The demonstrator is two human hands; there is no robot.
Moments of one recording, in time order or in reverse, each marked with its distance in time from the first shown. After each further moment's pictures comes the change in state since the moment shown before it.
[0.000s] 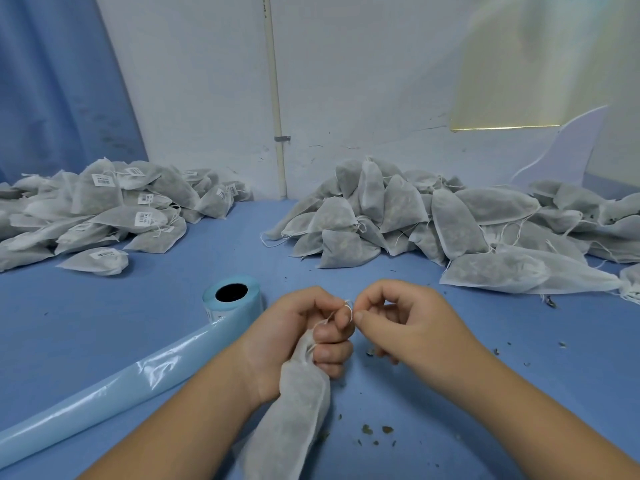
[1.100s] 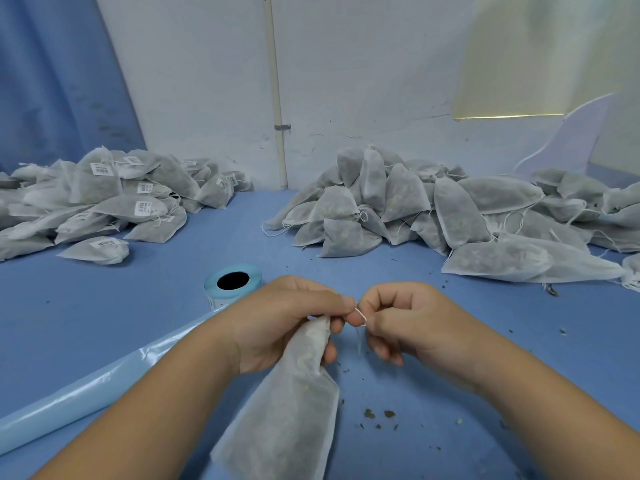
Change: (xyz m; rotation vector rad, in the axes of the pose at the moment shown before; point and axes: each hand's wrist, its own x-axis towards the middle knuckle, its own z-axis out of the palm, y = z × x) left_hand -0.018 0.013 0.001 0.471 0.163 0.053; right_hand 0.004 0.010 -0.007 0.192 -0.304 0.138
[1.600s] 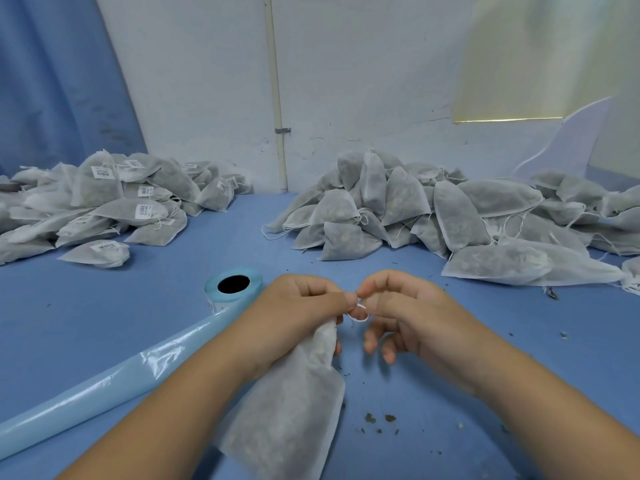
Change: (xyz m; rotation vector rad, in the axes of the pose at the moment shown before) left_hand 0.005 -0.008 0.005 0.181 0.209 0.186; right_hand 0.002 -0.001 -0.001 0.172 0.121 0.037
